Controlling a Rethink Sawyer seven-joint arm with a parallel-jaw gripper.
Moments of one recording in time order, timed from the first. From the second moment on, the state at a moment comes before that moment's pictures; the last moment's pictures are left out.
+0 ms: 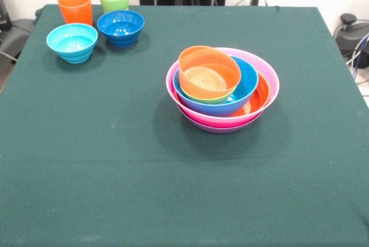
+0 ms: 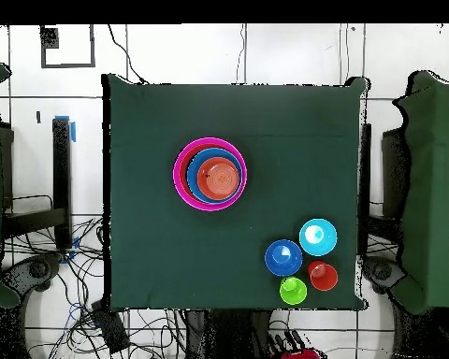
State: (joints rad) arm -1.96 -0.46 0.67 2.43 -1.55 0.17 1.87
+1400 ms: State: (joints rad) arm -1.67 -0.33 0.27 2.16 -1.75 -0.10 1.87
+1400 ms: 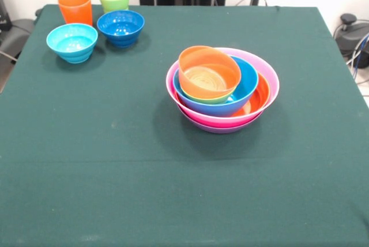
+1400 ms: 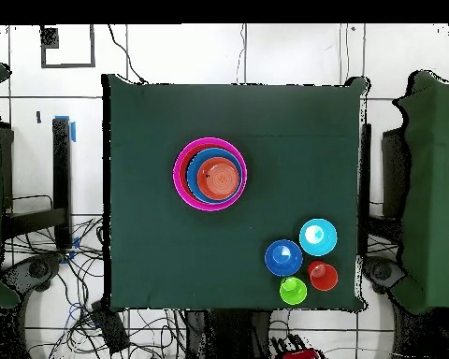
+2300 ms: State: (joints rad) arm -1.40 -0.36 0.01 2.07 -1.88 -0.34 2.18
